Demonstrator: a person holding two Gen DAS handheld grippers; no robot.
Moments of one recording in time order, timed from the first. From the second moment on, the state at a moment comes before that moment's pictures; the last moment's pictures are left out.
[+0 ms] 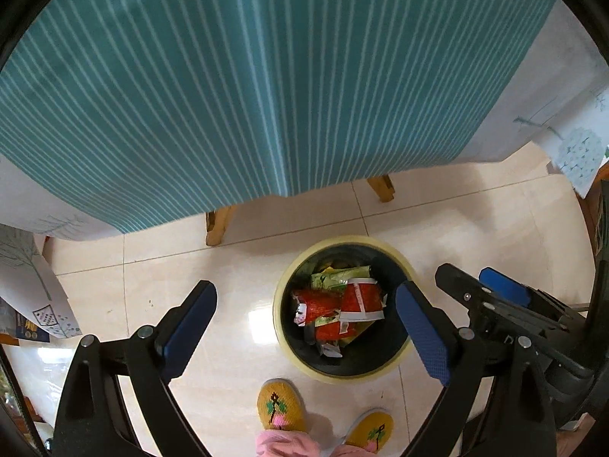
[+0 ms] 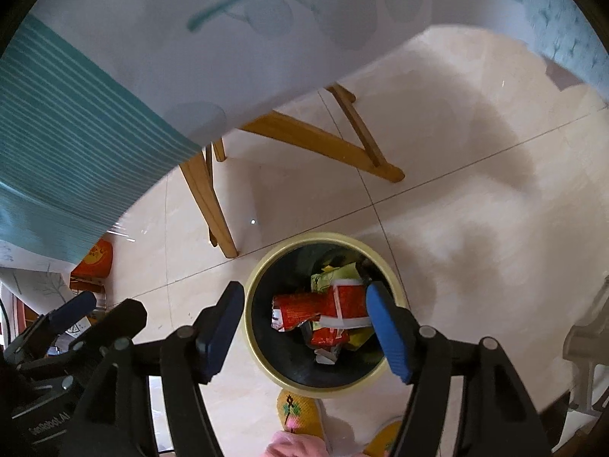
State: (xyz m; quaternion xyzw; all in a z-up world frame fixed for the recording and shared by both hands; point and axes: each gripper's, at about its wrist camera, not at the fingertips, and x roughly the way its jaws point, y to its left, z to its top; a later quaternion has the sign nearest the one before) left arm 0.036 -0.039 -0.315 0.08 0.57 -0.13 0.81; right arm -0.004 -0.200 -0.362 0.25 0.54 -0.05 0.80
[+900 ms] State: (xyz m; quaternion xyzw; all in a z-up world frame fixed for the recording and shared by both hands) left arm -0.003 -0.008 -0.072 0.07 0.49 -0.10 0.86; right arm -0.046 -0.188 -0.109 0.16 0.49 -0.06 0.86
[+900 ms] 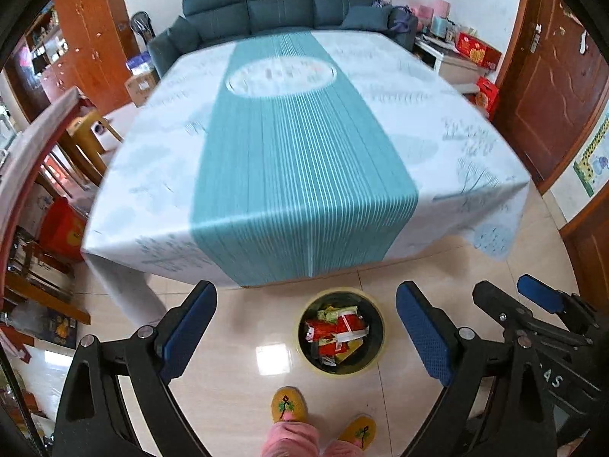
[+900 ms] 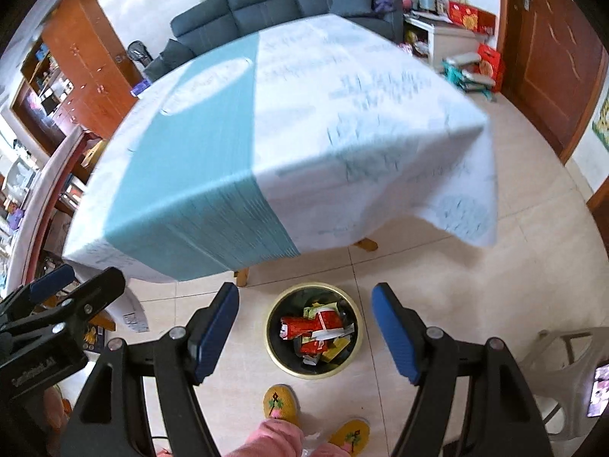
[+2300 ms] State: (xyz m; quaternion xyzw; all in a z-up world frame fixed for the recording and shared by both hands) left arm -0.015 0.001 0.026 0.01 0.45 -0.02 0.89; right arm -0.041 -0.169 0.013 0.08 0.44 0.00 0.89
